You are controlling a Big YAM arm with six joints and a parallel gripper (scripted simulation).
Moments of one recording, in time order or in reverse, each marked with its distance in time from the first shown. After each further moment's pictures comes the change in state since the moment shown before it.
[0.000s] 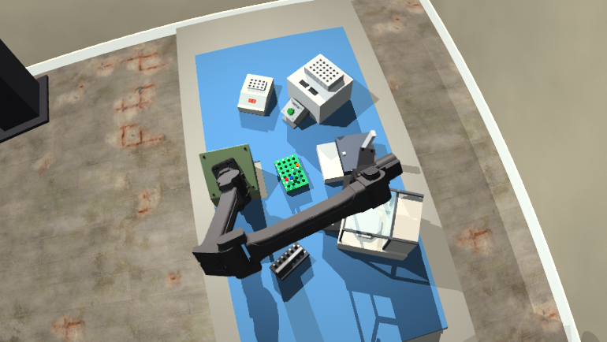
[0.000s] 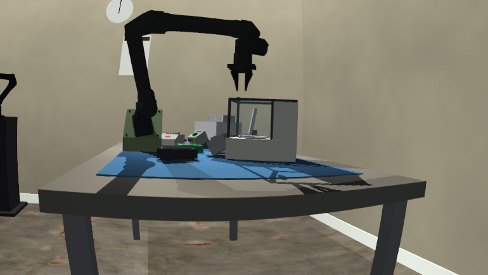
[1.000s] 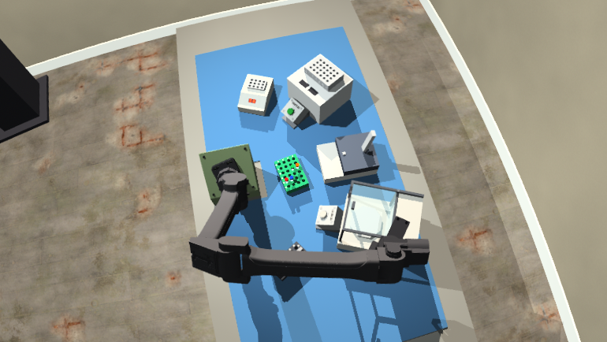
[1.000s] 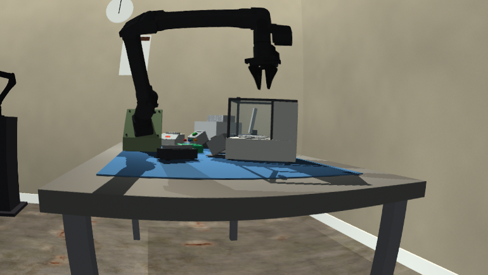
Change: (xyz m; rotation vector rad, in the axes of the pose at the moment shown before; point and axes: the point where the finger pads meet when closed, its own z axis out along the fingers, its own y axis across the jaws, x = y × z) arm 0.184 -0.099 0.013 0.057 0.068 0.300
